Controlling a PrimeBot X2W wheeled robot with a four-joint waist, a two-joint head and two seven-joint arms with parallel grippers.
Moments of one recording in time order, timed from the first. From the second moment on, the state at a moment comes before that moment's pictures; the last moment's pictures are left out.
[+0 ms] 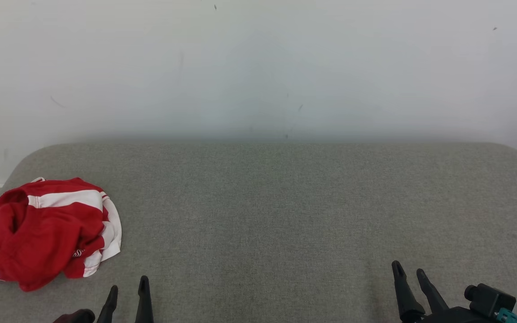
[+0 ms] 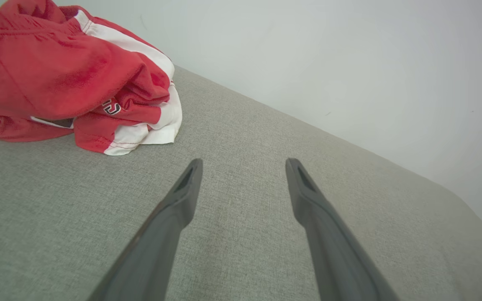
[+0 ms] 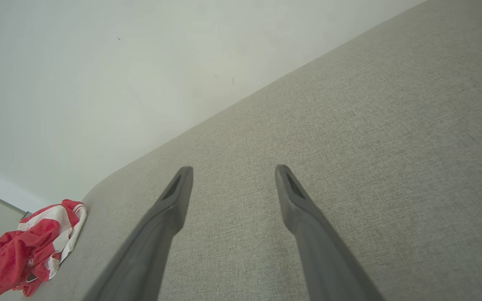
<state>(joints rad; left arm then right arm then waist) -0.01 0.07 -0.05 0.29 -0.52 -0.04 -0.13 0.03 -0.05 -0.01 0.24 0.60 0.13 0.00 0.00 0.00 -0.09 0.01</state>
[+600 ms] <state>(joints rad) -0.02 0.08 -0.10 0.34 -0.36 -0.04 -0.18 0.04 -0.05 -0.02 0.24 0.45 0.13 0.01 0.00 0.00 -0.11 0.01</state>
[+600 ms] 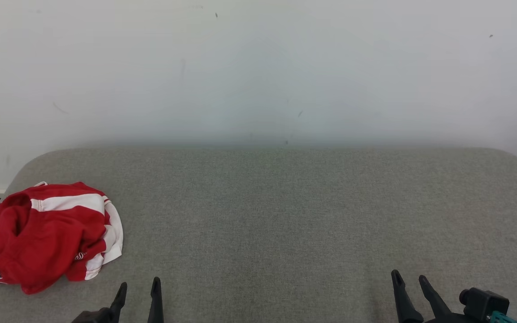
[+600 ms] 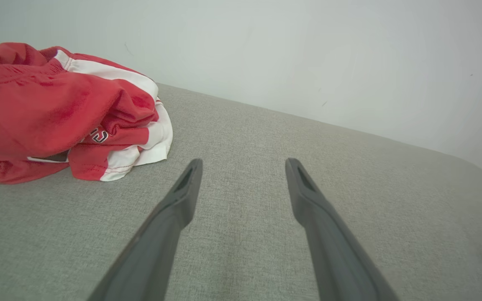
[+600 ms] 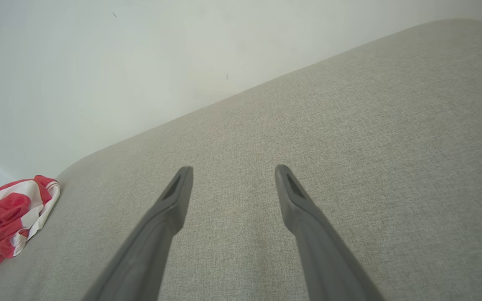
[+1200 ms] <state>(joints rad) -0.03 0.09 -0.14 0.37 -0.23 -0.03 -0.22 0.04 -0.05 -0.02 0.27 0.32 0.13 -0.01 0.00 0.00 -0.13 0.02</state>
